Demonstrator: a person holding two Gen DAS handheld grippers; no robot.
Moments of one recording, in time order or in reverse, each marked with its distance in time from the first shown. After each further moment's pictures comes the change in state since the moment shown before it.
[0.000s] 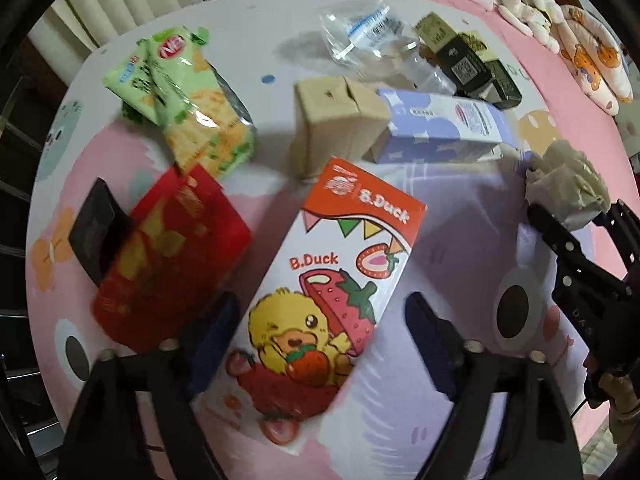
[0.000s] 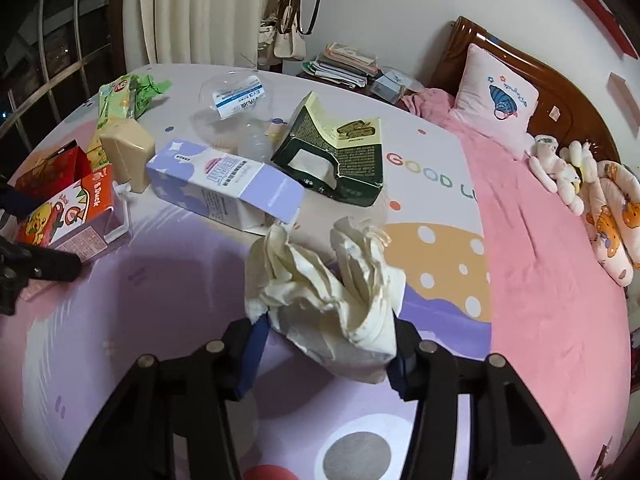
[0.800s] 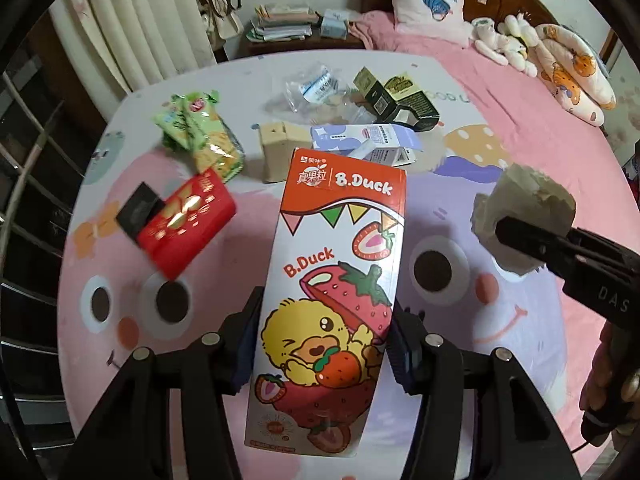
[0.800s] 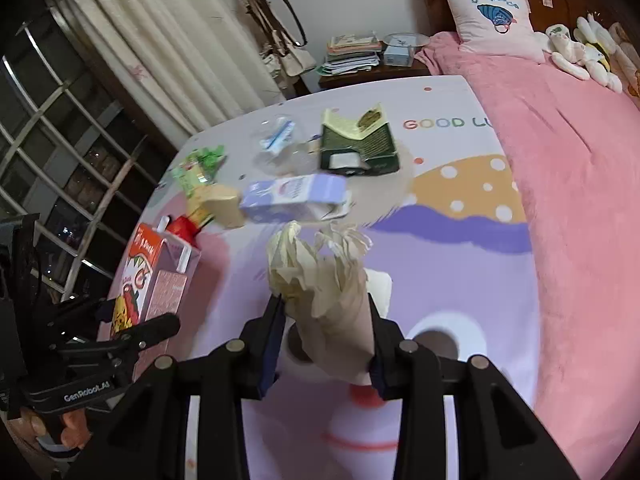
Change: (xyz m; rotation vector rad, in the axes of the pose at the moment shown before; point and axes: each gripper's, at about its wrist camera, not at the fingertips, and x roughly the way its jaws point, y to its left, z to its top) left arm -0.094 -0.046 -0.079 0.010 -0.236 0.044; right arm -0.079 -0.035 -0.027 0.381 0.021 0.420
